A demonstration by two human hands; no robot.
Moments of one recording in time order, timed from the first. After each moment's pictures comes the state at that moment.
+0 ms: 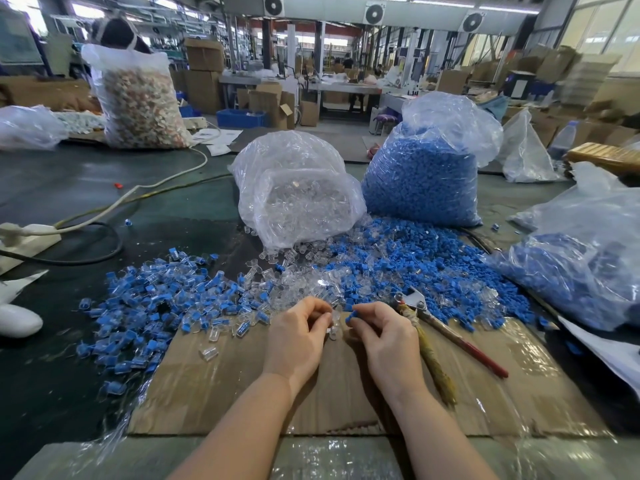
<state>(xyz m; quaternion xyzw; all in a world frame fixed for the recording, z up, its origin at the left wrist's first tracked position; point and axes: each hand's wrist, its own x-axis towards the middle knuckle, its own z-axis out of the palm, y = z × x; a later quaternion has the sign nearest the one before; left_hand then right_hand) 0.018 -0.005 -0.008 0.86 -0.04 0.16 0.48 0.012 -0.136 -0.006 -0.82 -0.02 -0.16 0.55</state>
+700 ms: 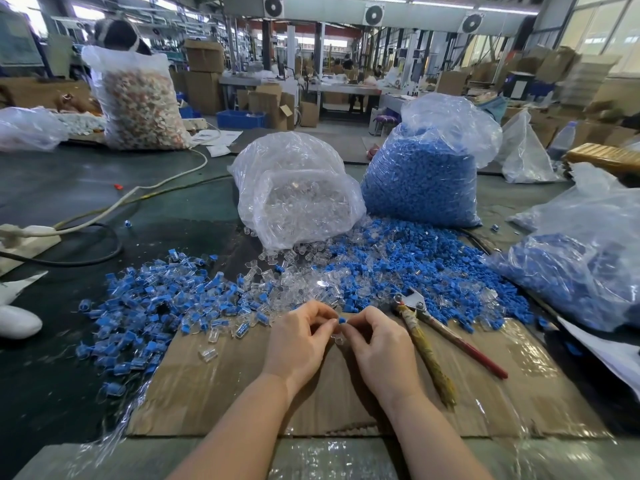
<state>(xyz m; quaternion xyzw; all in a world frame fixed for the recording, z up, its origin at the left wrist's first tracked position) 0.016 -0.005 -0.007 0.85 -0.06 0.11 0.51 0.007 -0.136 -0.009 -0.89 -0.05 -0.18 0.41</state>
